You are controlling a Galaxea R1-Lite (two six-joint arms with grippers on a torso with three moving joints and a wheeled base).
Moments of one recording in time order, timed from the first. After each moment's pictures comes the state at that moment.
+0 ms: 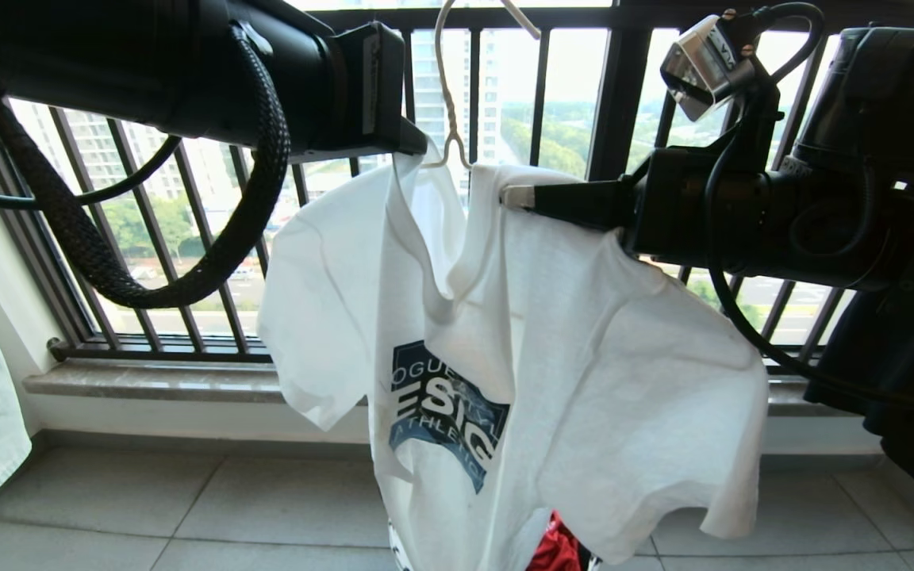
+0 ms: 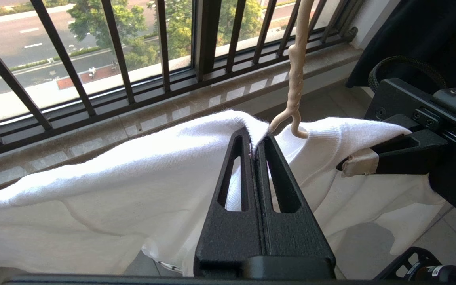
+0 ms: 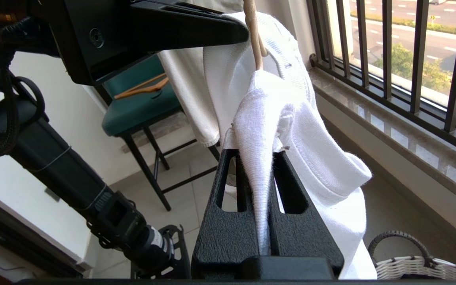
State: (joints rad) left arm -0.71 1.64 -1.95 0.57 0.03 -0.19; right arm 0.52 1.64 -1.23 -0.51 0.71 0.43
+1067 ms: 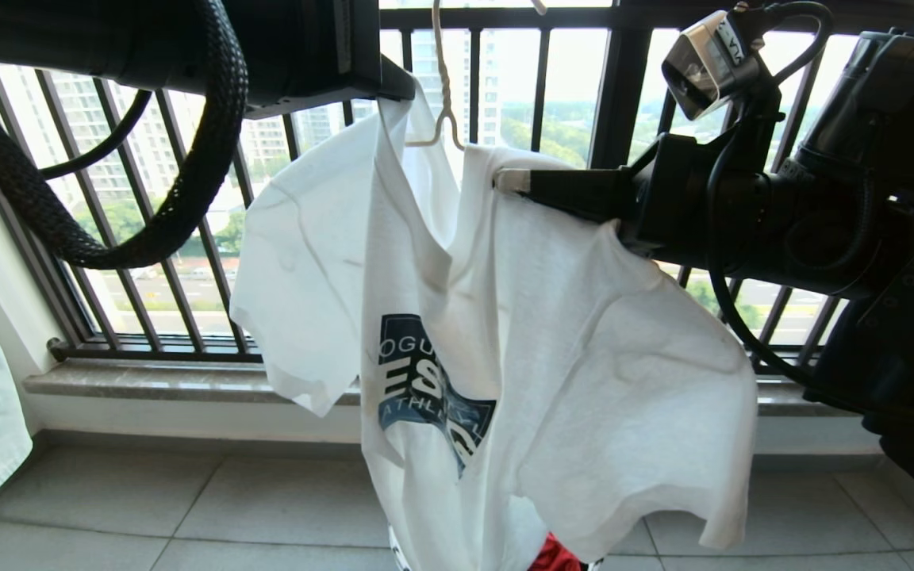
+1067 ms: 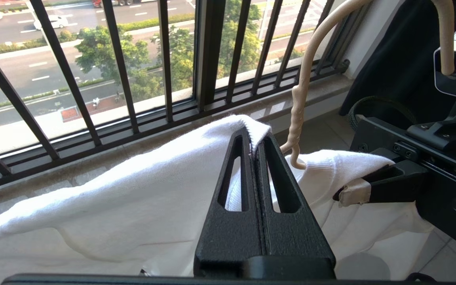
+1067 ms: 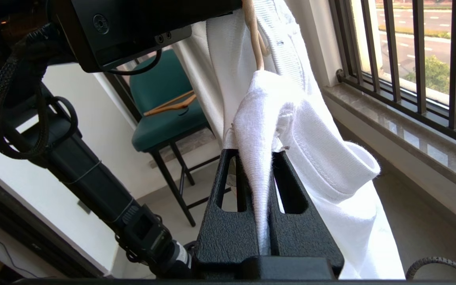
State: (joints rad) left arm -0.70 1.61 -1.95 0.49 0.05 -0.17; right arm 0.54 1.65 -1.18 -0.68 0.73 0.56
